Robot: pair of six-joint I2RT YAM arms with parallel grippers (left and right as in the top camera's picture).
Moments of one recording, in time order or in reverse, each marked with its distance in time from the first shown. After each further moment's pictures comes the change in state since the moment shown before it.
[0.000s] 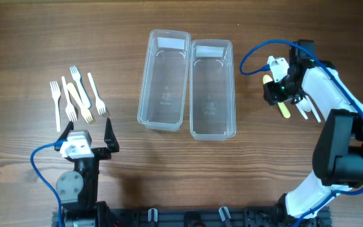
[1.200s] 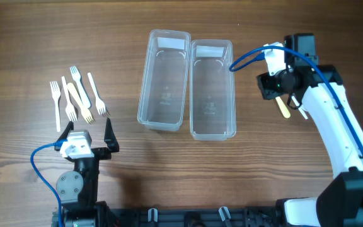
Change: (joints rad) left arm 0.000 0.000 0.000 0.000 0.000 0.000; right arm 0.146 -0.309 -0.003 -0.068 0.072 0.094
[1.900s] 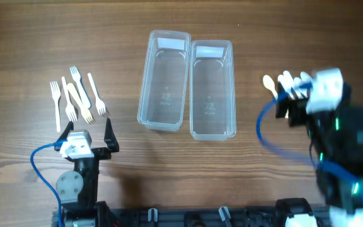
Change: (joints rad) left arm 0.000 -0.001 0.000 0.000 0.000 0.000; right arm 0.001 -0.738 -0.246 0.220 0.016 0.108
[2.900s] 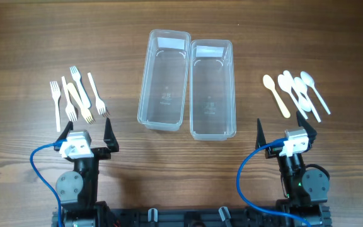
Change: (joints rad) left arm 0.000 0.000 0.003 0.000 -0.003 0.000; right arm 0.000 -0.815 -0.978 0.592 -0.089 0.025
